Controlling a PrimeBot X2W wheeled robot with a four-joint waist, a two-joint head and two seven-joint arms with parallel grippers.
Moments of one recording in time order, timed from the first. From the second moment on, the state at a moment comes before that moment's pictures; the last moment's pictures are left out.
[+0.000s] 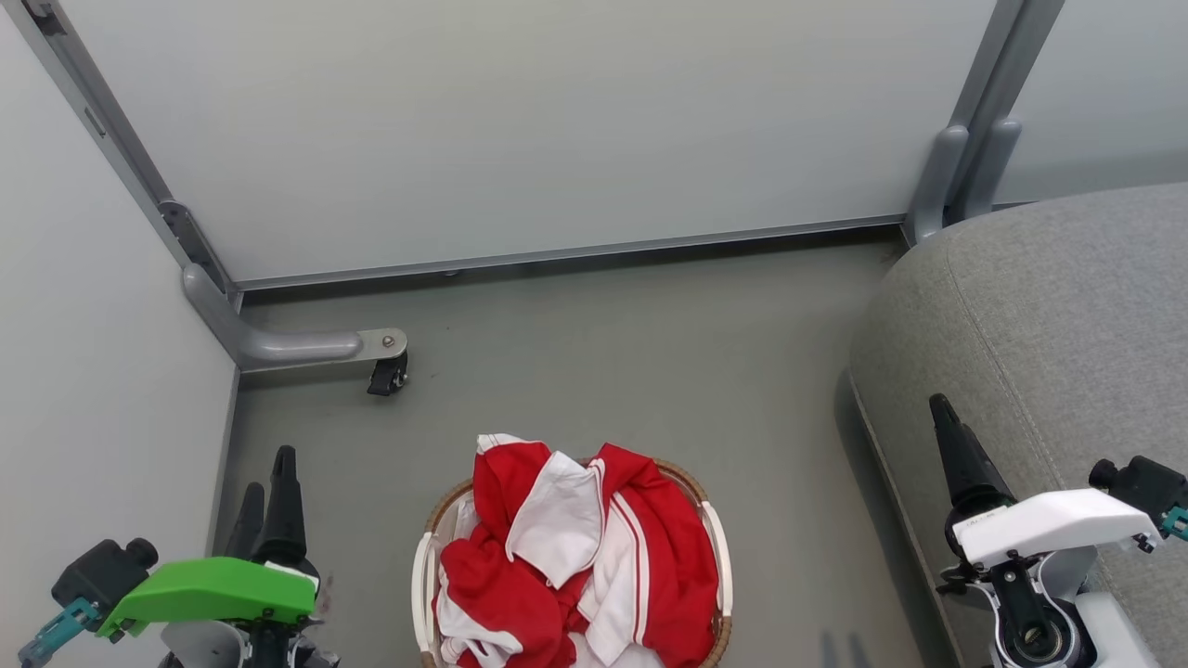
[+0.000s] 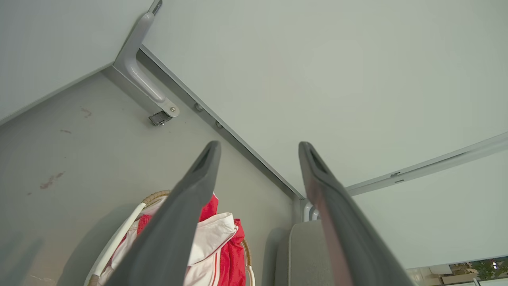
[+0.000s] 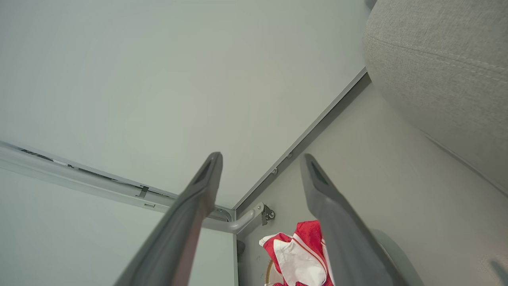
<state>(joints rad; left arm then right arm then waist) -0.08 0.08 0.02 0.30 -1.01 -0.12 -0.02 -0.14 -0.08 -0.01 0.29 1.08 0.13 -0.02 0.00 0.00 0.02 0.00</state>
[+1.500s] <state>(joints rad) -0.07 0.13 -0.12 0.33 -0.43 -0.03 -0.16 -0.18 -0.07 0.04 0.39 0.40 0.13 -0.16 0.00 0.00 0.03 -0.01</state>
